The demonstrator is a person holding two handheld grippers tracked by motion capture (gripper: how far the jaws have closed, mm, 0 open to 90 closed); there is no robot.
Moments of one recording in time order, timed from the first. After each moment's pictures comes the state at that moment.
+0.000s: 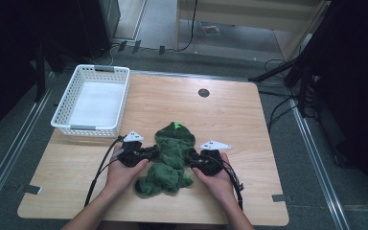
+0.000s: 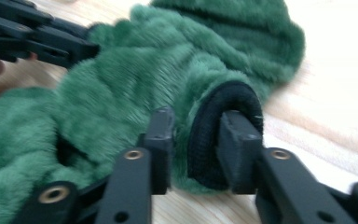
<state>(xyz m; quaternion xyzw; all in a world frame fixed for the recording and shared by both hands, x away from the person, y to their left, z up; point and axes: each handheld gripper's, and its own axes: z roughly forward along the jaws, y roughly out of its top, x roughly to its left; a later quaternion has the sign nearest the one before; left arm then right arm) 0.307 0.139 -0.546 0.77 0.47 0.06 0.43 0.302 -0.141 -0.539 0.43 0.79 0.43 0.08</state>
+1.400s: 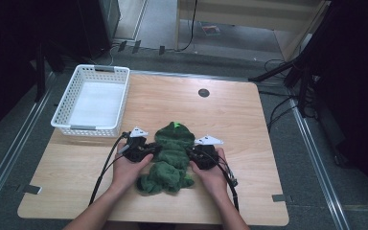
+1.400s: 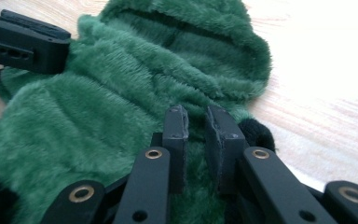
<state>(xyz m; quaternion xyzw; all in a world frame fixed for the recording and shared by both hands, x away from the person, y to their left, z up) 0.322 0.125 -0.546 0.76 0.49 0.08 0.42 0.319 -0.125 -0.542 0.45 0.79 0.38 0.15</state>
